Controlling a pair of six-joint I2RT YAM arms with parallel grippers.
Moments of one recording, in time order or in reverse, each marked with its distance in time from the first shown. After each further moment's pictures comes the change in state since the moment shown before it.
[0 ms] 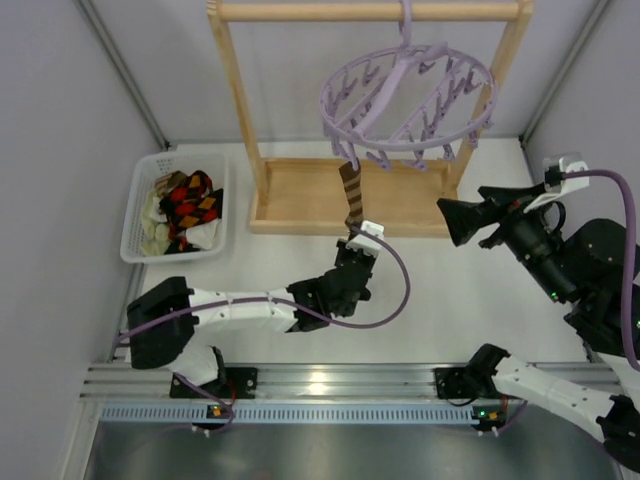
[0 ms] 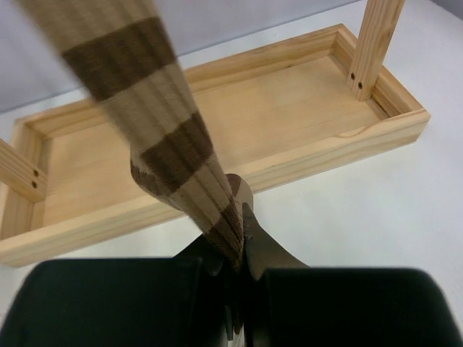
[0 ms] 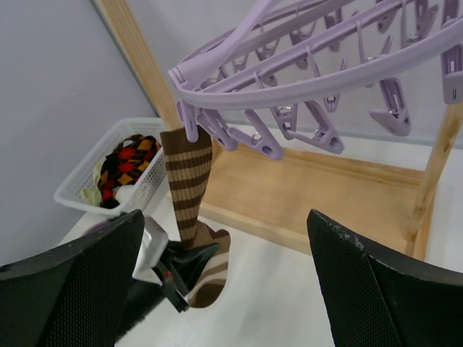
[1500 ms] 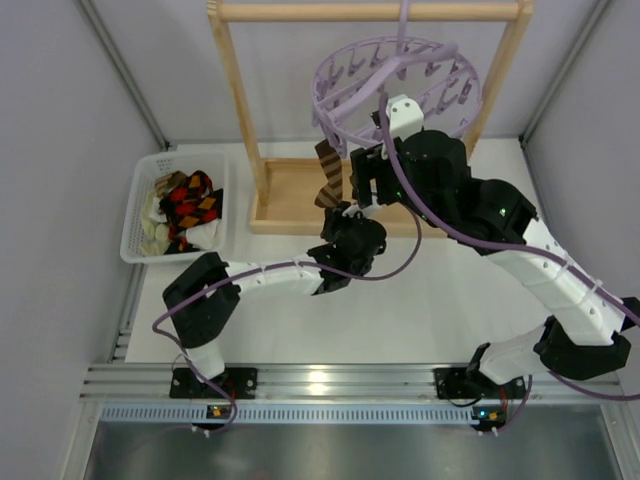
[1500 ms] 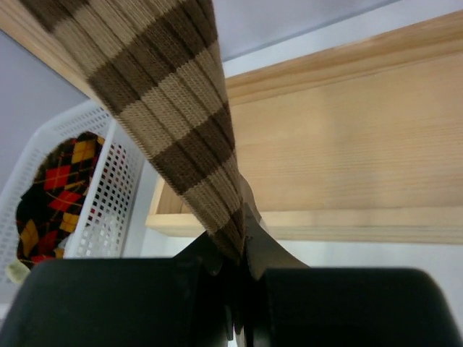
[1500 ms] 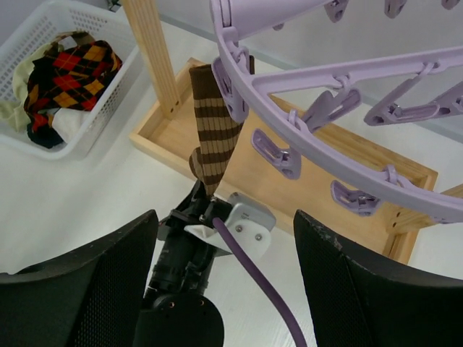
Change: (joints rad) left arm 0.168 0.311 0.303 -0.170 -0.371 0.208; right arm 0.183 0.696 0.571 -0.270 0.161 -0.105
